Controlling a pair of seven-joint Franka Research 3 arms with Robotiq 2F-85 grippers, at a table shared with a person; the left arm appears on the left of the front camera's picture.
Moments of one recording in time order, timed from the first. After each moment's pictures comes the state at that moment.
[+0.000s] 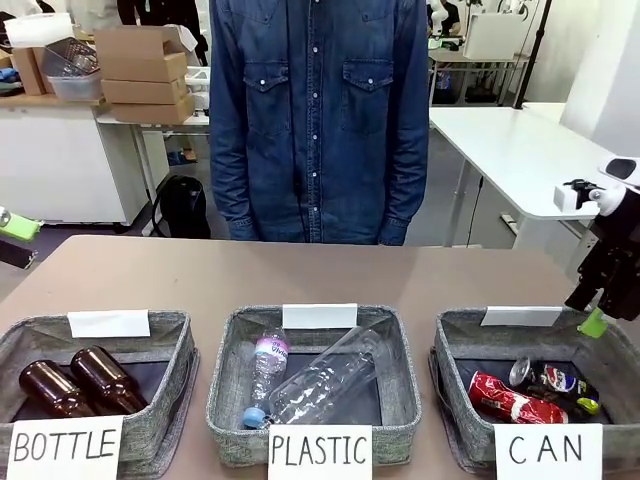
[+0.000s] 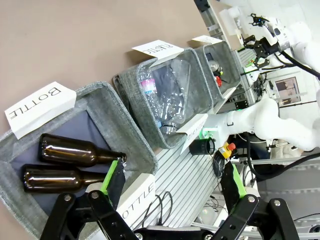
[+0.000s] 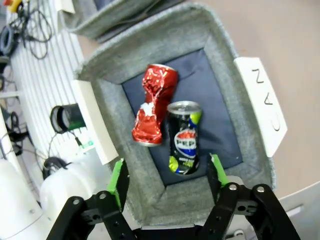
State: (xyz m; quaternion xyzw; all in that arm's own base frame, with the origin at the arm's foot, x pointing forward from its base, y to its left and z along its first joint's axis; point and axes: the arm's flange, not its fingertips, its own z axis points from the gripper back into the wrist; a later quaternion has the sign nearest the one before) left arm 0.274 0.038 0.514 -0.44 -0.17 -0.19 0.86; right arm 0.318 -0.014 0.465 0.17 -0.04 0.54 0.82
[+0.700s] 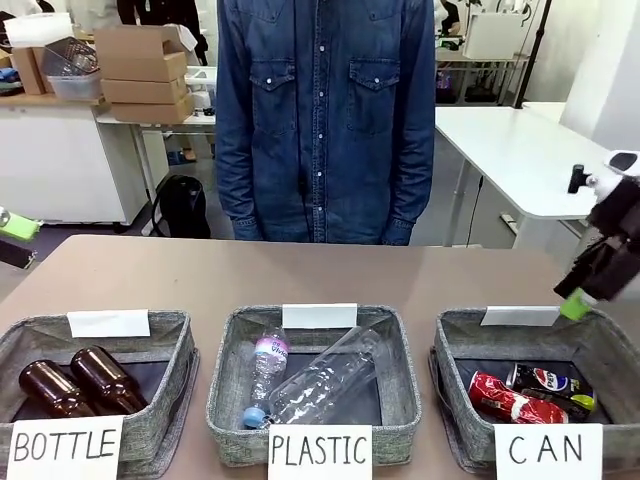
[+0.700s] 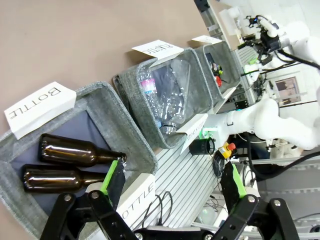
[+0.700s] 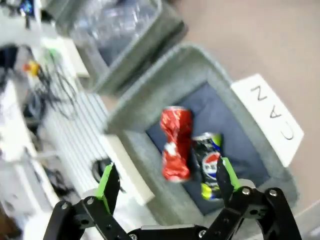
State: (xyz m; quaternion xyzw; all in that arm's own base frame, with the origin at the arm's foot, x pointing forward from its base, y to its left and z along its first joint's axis) left arm 0.274 0.038 0.514 -0.44 -0.17 -0.19 0.86; right arm 0.330 -0.012 0.473 0.27 -0.07 0.39 0.88
